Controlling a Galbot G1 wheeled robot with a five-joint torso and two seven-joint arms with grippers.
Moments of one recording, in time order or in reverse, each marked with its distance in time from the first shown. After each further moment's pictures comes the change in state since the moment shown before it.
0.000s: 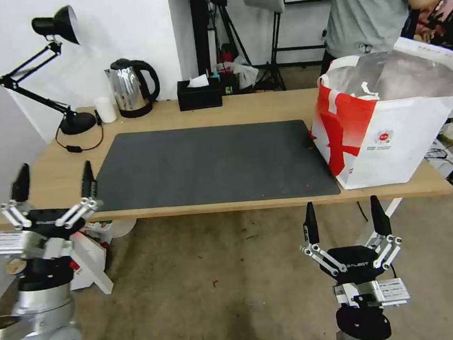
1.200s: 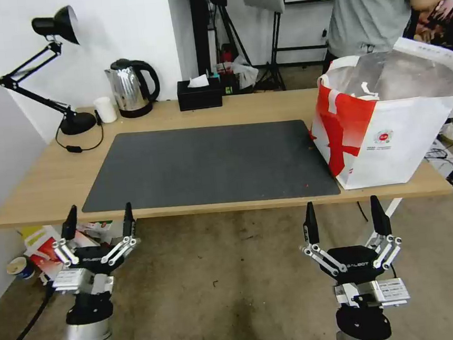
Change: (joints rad) left arm 0.171 -0.076 0.053 0.034 0.073 -0.154 0.032; right arm 0.000 0.000 0.000 0.000 0.000 0.000 0.000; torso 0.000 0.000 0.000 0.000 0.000
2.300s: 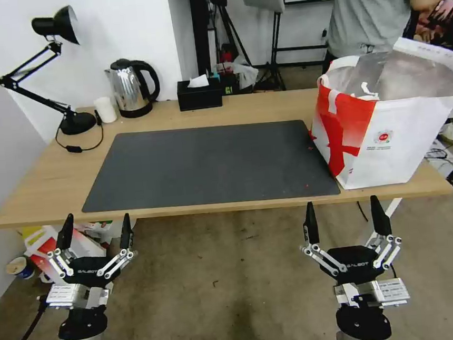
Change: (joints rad) left arm 0.018 0.007 -0.011 0.029 -0.025 -0.046 0.047; right arm 0.000 0.000 0.000 0.000 0.000 0.000 0.000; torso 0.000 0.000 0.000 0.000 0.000
